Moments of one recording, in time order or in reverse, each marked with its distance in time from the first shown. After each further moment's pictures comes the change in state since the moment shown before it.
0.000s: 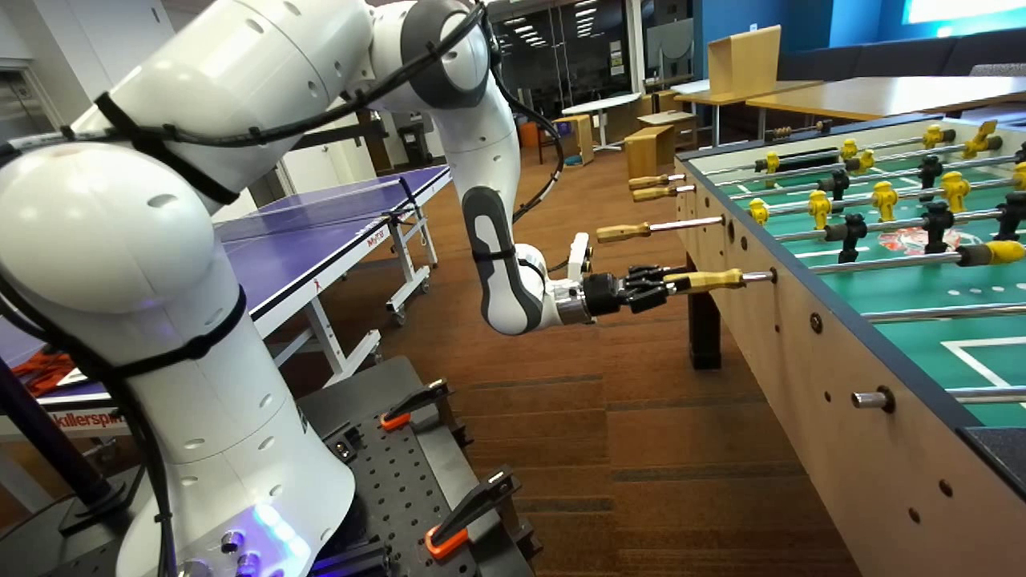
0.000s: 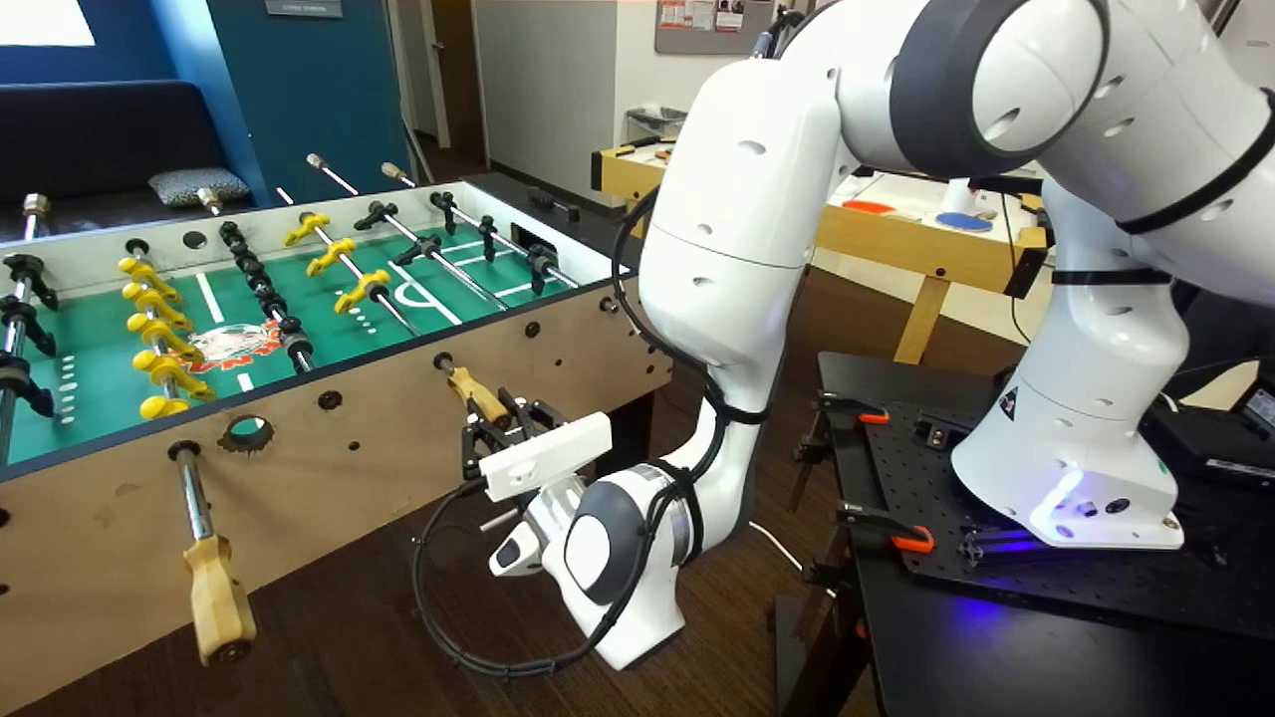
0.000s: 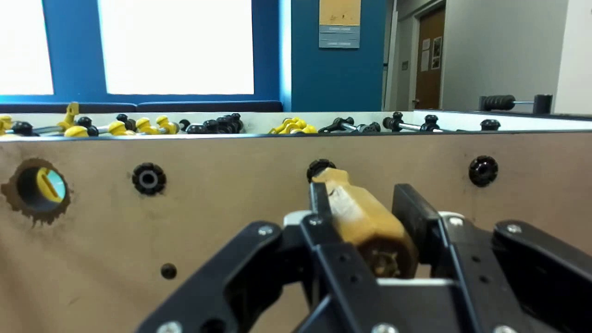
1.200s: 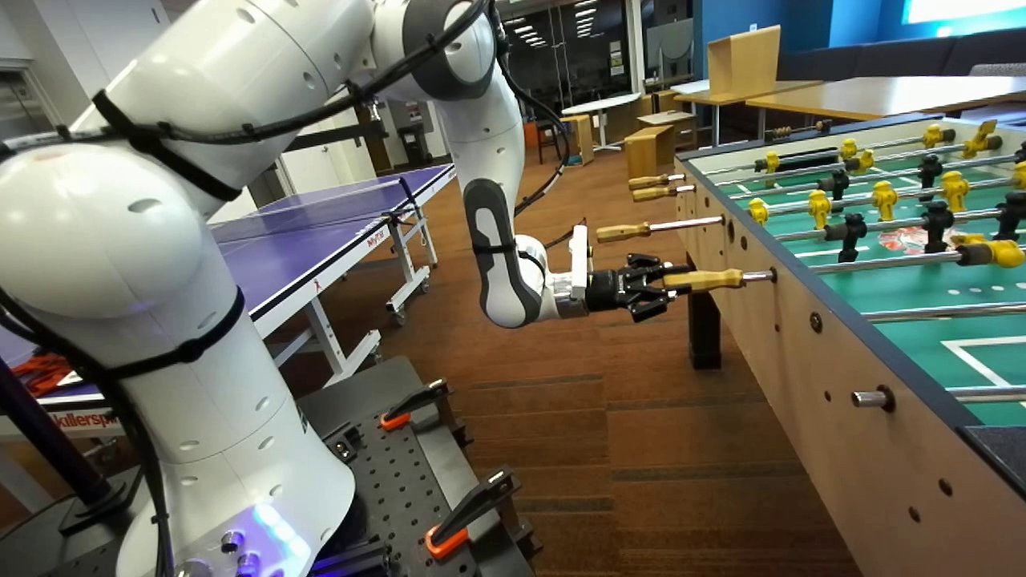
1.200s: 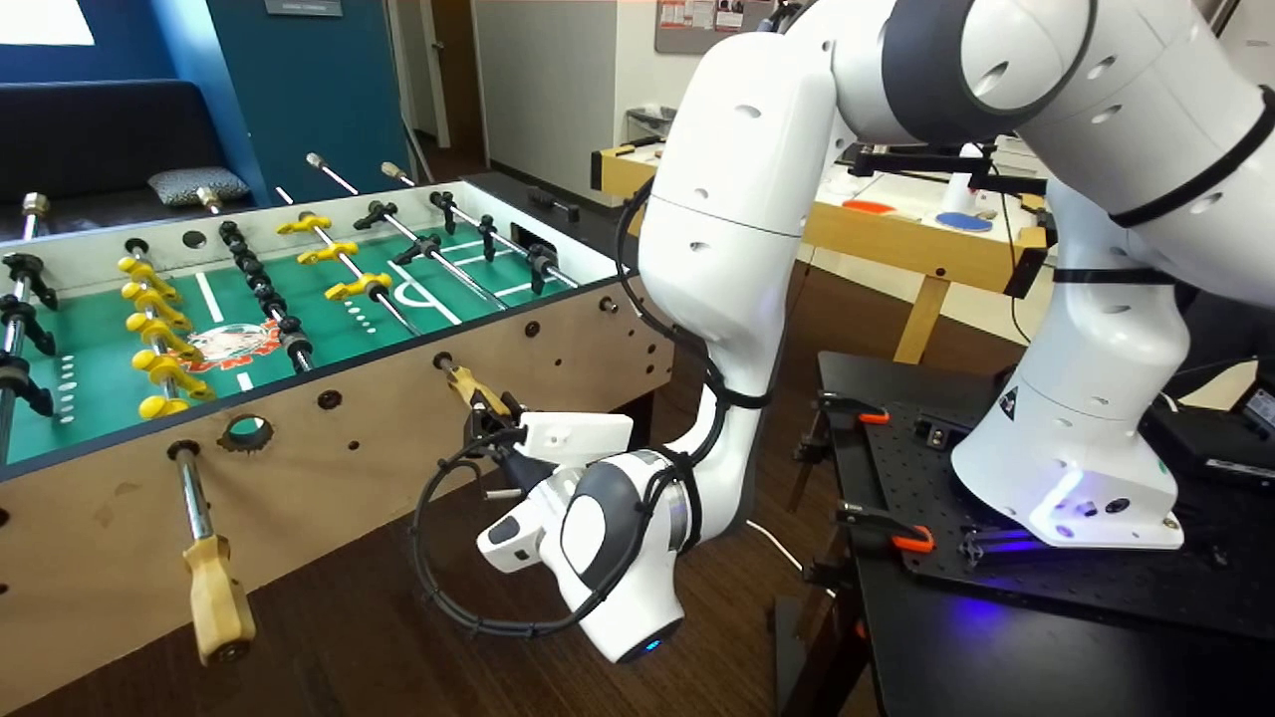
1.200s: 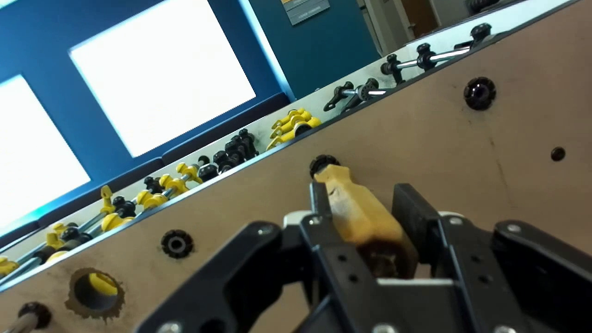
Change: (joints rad) arm -0.072 -0.033 0.067 -0.025 -0.002 0.021 0.416
